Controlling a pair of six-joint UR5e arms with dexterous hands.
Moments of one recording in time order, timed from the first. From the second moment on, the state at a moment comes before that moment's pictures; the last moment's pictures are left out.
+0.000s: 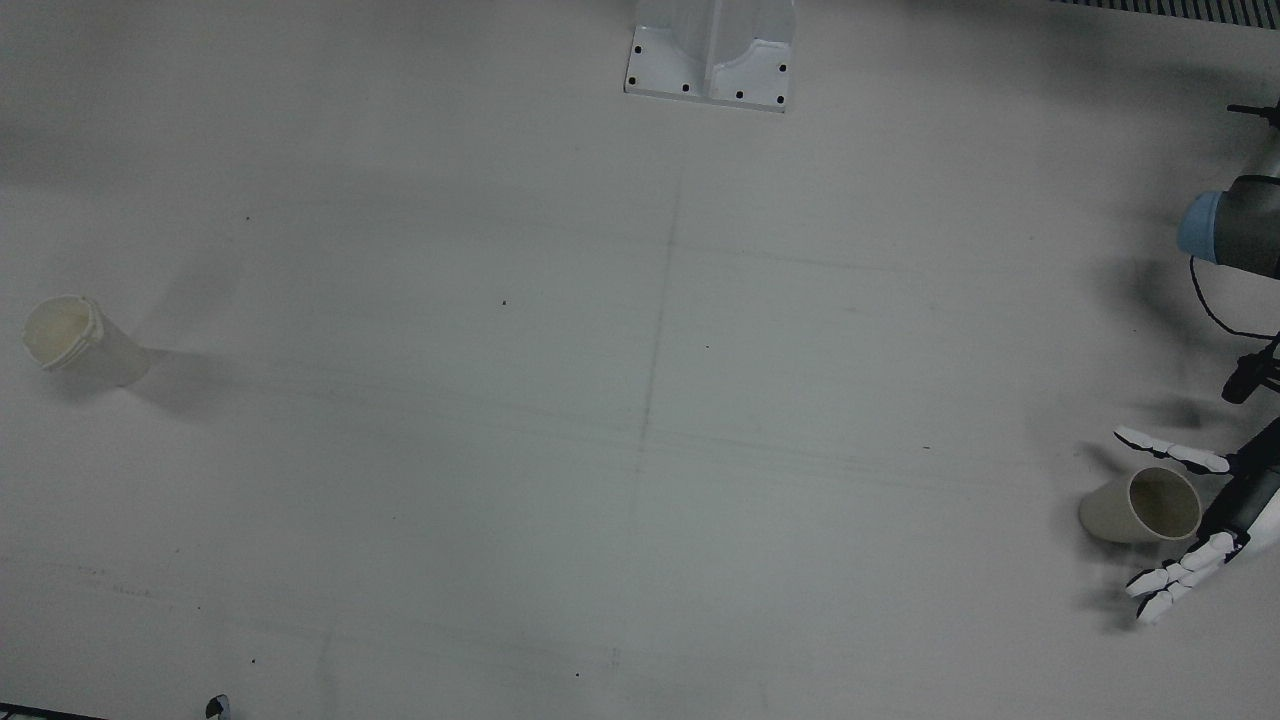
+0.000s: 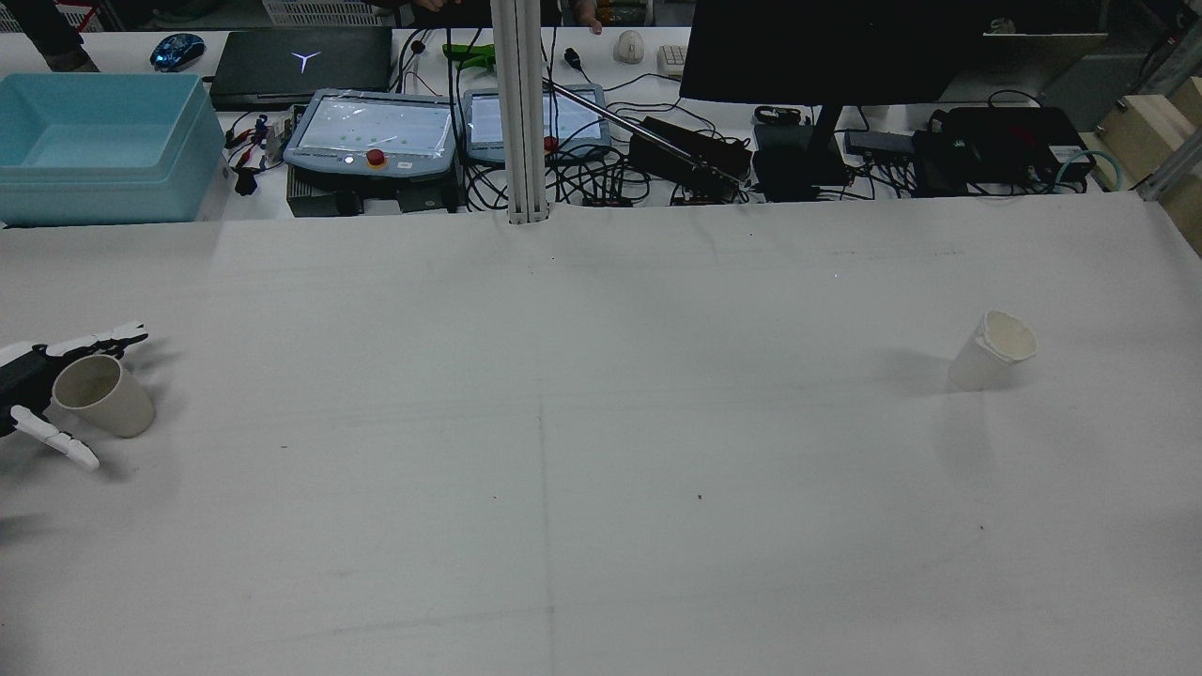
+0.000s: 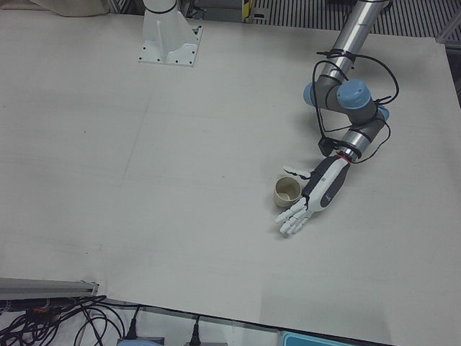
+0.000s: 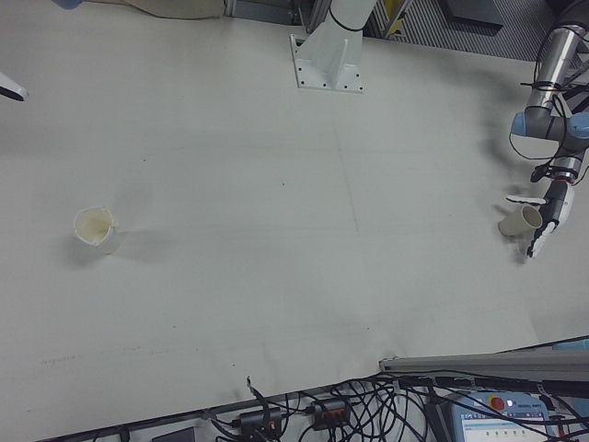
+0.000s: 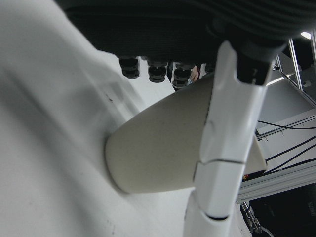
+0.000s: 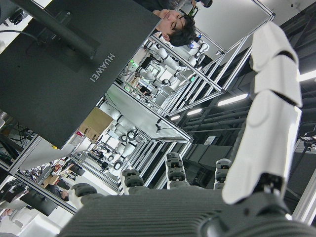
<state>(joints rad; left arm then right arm) -0.95 -1.62 -1.39 -0.28 1.52 0.52 1.58 -1.57 1.86 -3.20 -1.59 -0.59</state>
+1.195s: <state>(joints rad) -0.95 -1.61 -1.40 -0.20 1.52 0.39 1.58 -1.57 1.86 -3.20 -1.59 -0.59</state>
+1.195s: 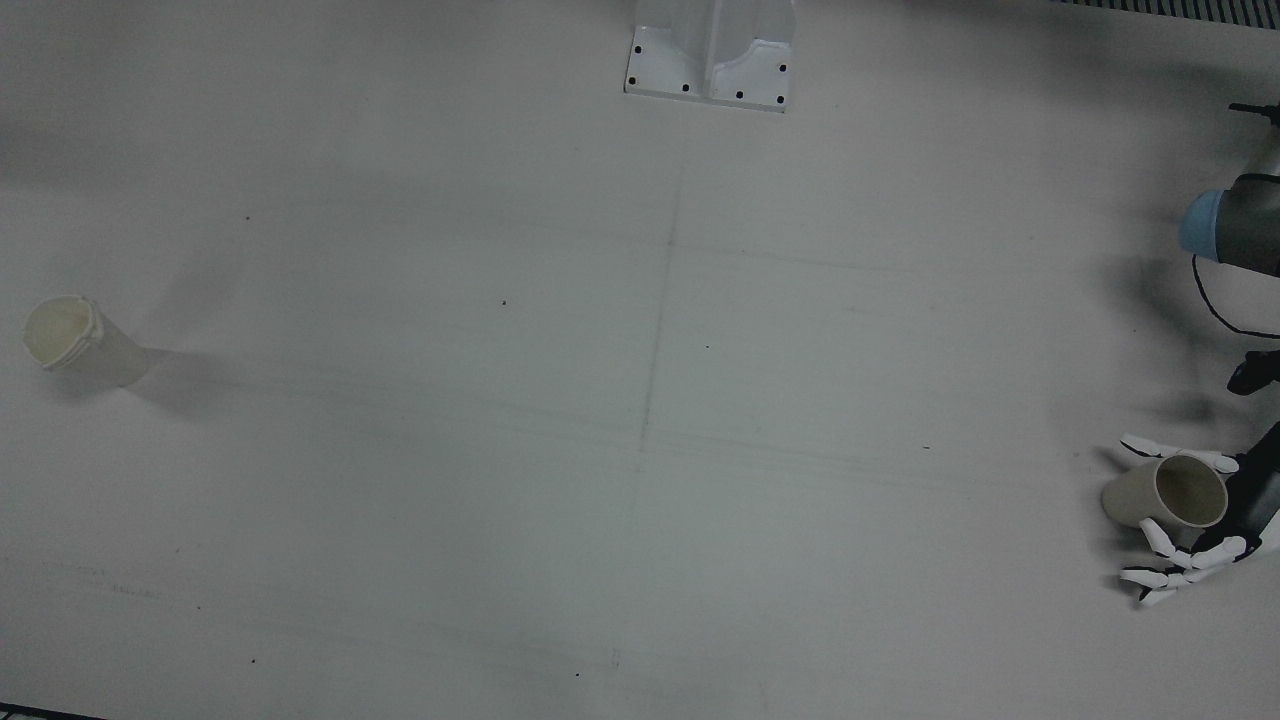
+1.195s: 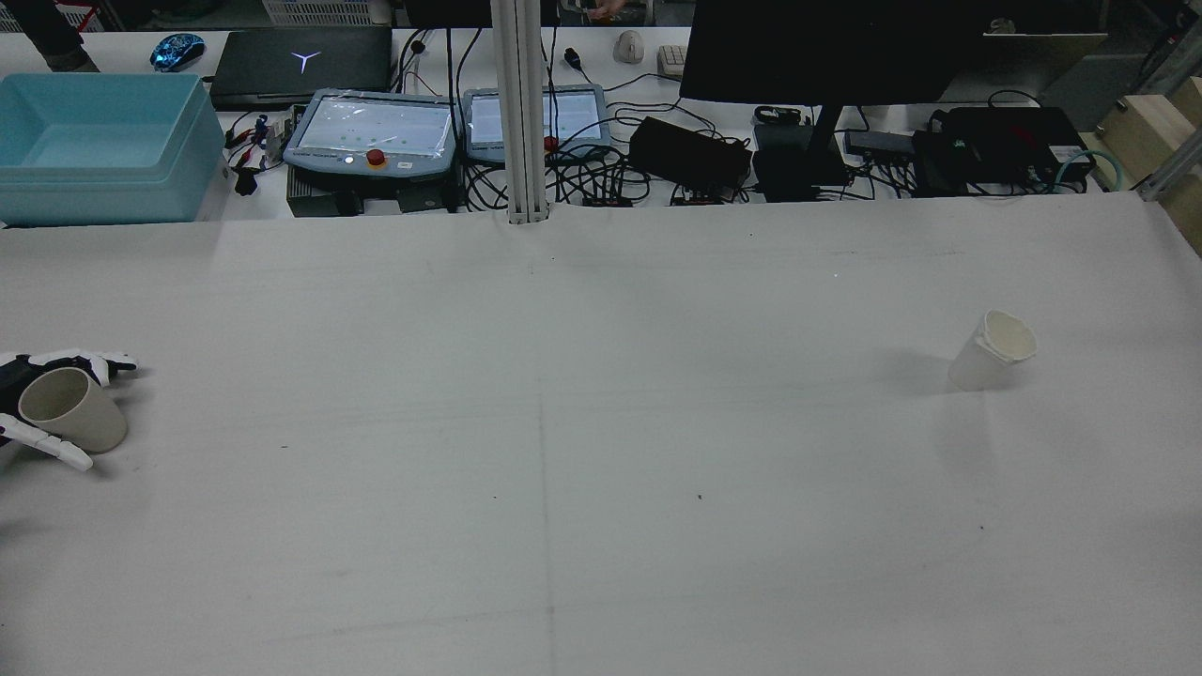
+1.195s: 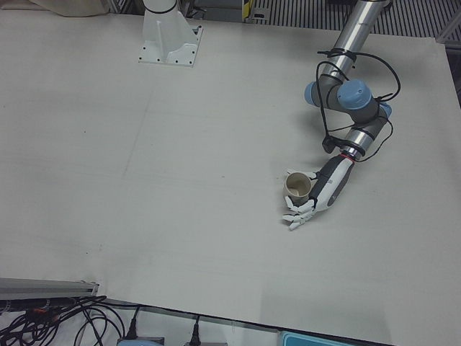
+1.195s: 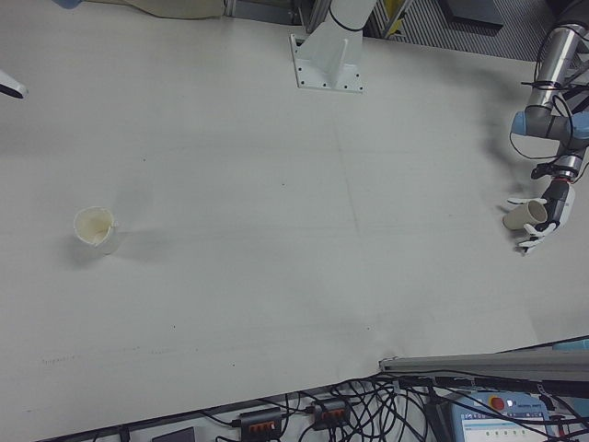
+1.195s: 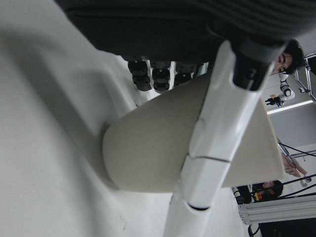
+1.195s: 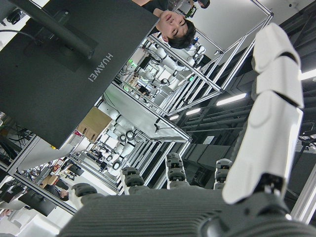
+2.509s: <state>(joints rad) -1.06 -1.48 -1.60 -0.15 1.53 0.28 1.41 -1.64 1.54 -3.07 -1.59 -0.53</state>
